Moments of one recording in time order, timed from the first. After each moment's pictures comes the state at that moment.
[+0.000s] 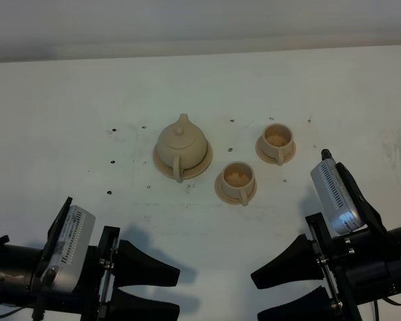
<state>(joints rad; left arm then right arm) -0.24 1.38 -0.31 -1.59 1.10 2.06 0.33 1.36 -0.44 1.49 1.20 -2.07</state>
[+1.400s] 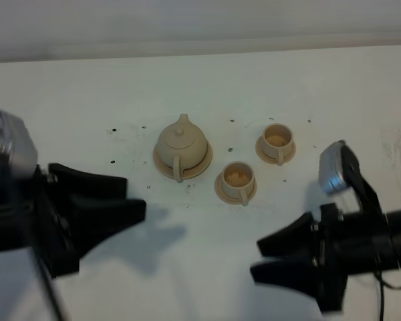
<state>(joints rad) -0.24 0.94 -0.61 -1.19 0.74 1.01 0.33 1.37 -0.49 1.51 0.96 -1.71</state>
